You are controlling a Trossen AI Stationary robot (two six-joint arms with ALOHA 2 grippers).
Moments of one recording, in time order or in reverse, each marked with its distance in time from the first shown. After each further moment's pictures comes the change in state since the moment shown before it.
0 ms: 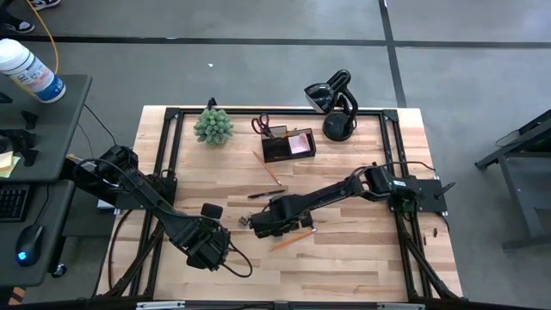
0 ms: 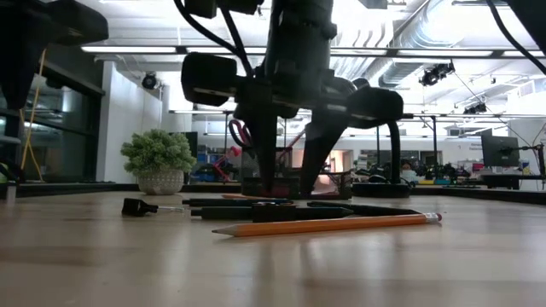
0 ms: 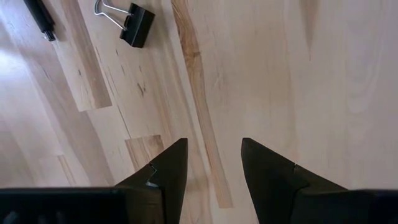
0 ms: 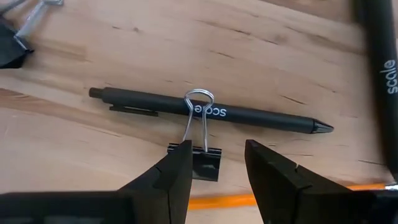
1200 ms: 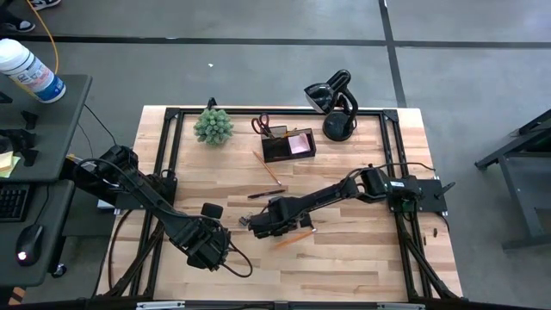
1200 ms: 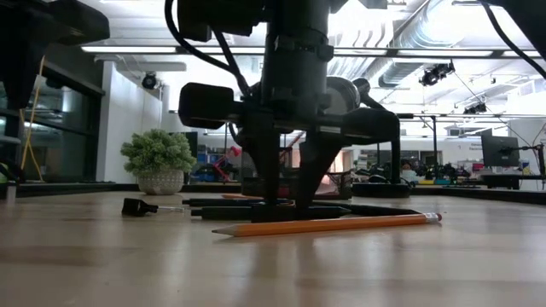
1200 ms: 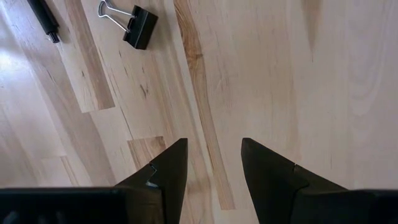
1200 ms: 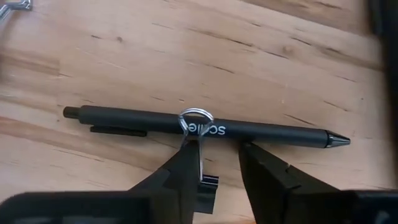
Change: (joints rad) left arm 0.000 -0.001 0.000 0.001 -0.009 -0.002; right arm -0.004 0.045 0.001 0.016 0.027 -0.014
